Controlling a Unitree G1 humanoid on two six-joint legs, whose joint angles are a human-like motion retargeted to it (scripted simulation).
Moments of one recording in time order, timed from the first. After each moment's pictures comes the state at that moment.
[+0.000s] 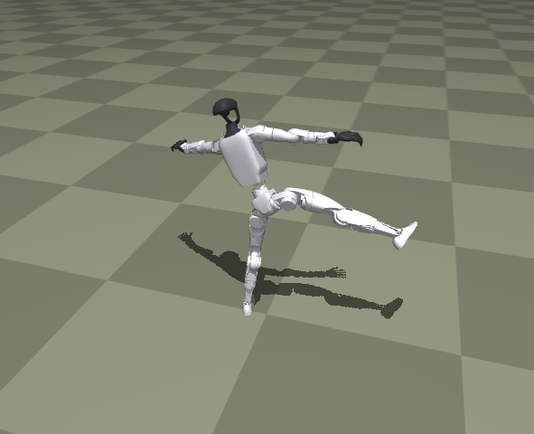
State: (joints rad) left arm -1.10 1.52 -0.77 1.58 0.04 -0.28 0.12; right arm -0.46 -1.01 0.14 1.51 0.04 -0.15 -0.08; waist -0.03 0.24 -0.08; left_leg -0.19 0.85 0.19 0.08 -0.04 -0.26; right_leg -0.42 -0.68 -0.15 0.00 0.34 0.26
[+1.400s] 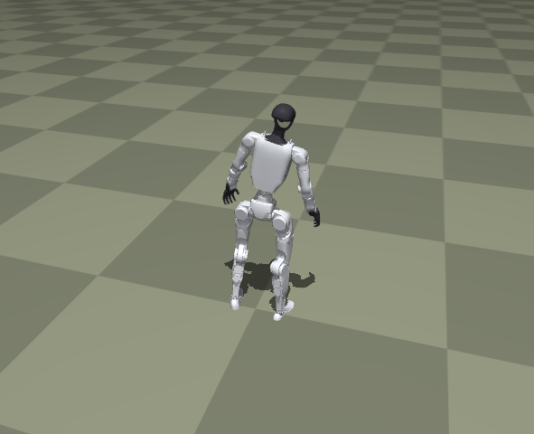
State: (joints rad) left arm -0.12 0.26 -0.31 1.41 0.20 -0.20 0.15; right arm -0.03 -0.41 0.21 1.15 0.02 -0.25 -0.20; waist 0.03 0.13 -0.03; left_leg -0.04 0.07 0.28 0.15 -0.17 -0.25; right_leg 0.04 -0.17 -0.24 0.00 -0.23 0.16
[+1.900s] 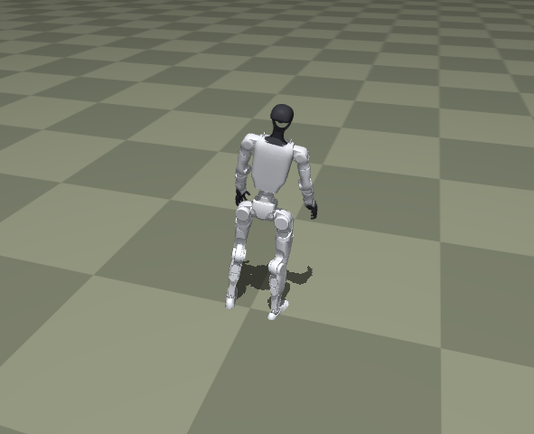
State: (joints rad) left arm -0.12 0.11 -0.43 1.34 0.01 -0.18 0.17; right arm -0.07 -0.34 0.27 1.18 0.23 -0.22 -0.22; waist 0.07 0.08 -0.08; left_leg -0.01 0.10 0.22 0.13 -0.16 -0.16; right_leg 0.09 -0.13 -0.31 0.00 -0.28 0.15
